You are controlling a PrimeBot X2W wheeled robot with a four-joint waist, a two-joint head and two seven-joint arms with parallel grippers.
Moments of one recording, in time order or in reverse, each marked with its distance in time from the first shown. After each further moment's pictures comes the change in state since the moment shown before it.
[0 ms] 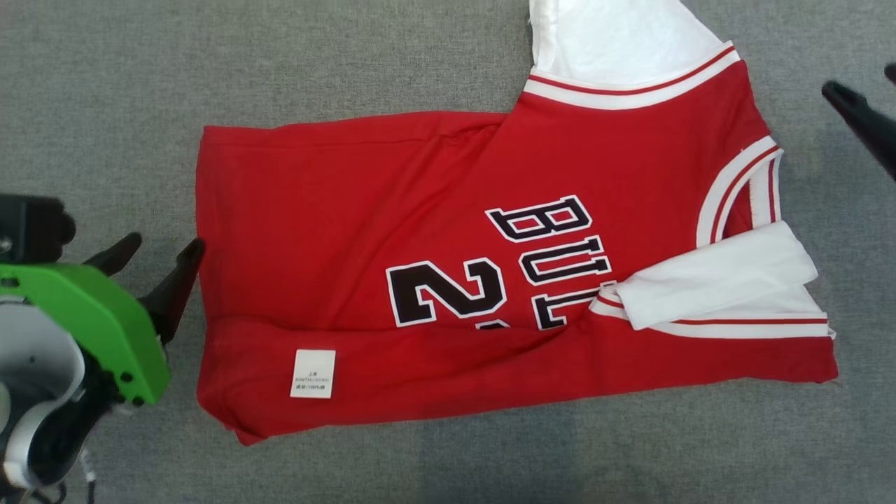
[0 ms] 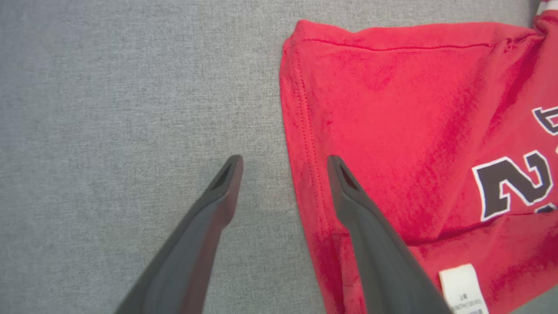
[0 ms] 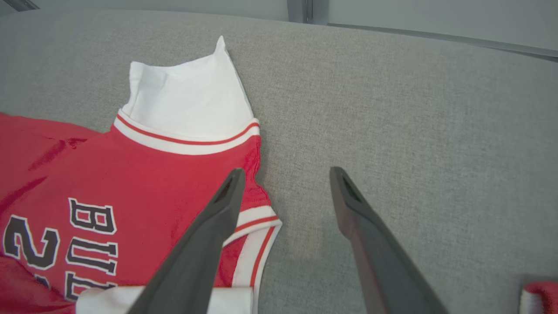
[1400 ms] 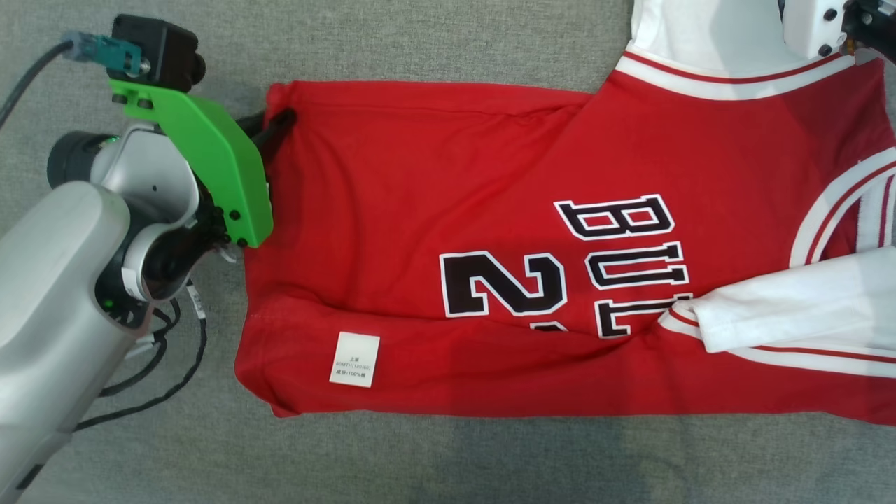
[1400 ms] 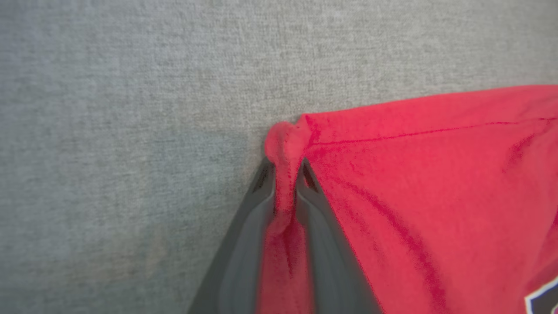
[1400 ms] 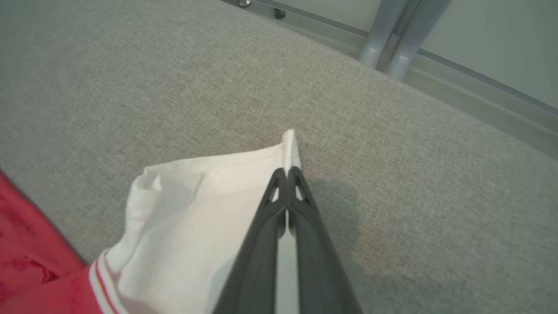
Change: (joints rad) left arm -0.495 -0.469 -0.165 0.557 0.103 -0.269 0.160; right arm -0.758 0.042 0.569 0.590 -0.108 0.000 -0.090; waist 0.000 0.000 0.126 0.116
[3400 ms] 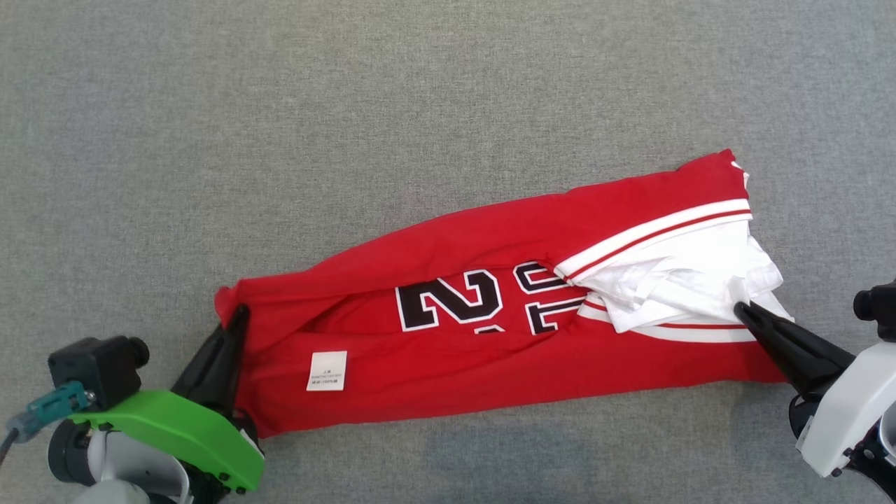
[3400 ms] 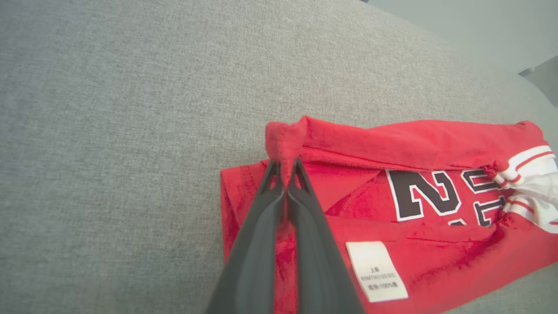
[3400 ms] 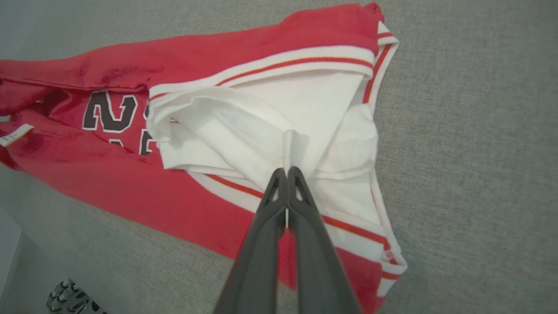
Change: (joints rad) left arm 0.735 0.157 0.167 -0.447 -0.021 0.236 -0.604; right arm 1.216 -0.060 -0.346 -0.606 0.103 0.000 -0.397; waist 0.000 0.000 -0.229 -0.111
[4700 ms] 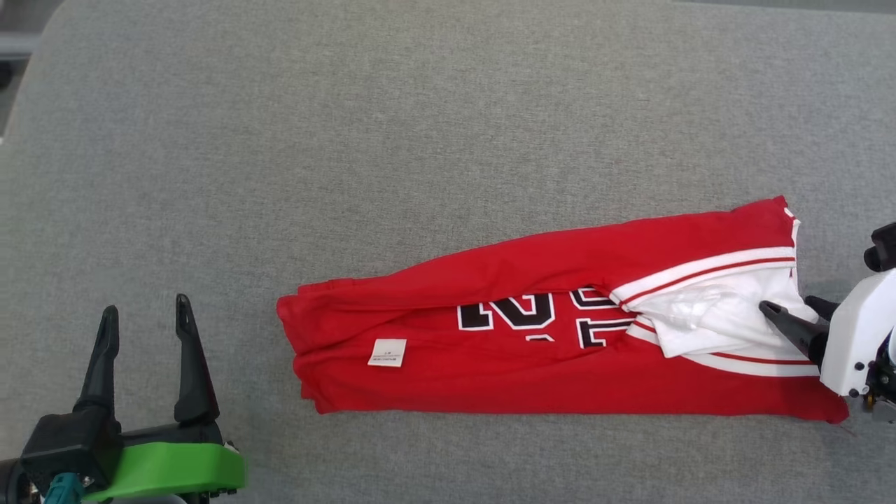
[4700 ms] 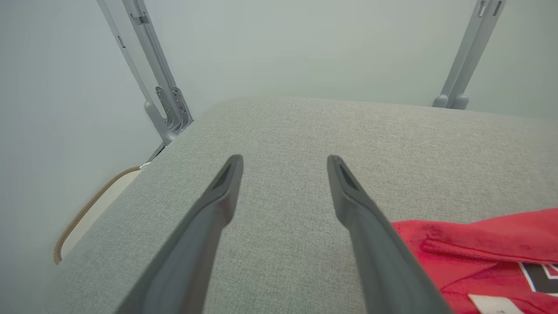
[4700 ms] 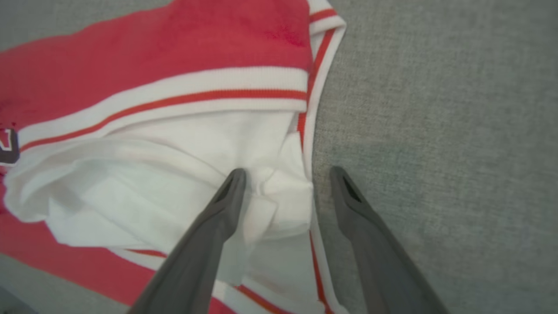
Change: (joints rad) left arm 0.154 -0.097 0.111 0.002 0.433 0.295 -0.162; right arm -0.238 0.091 -0.101 0.354 -0.067 0.000 0.366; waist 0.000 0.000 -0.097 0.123
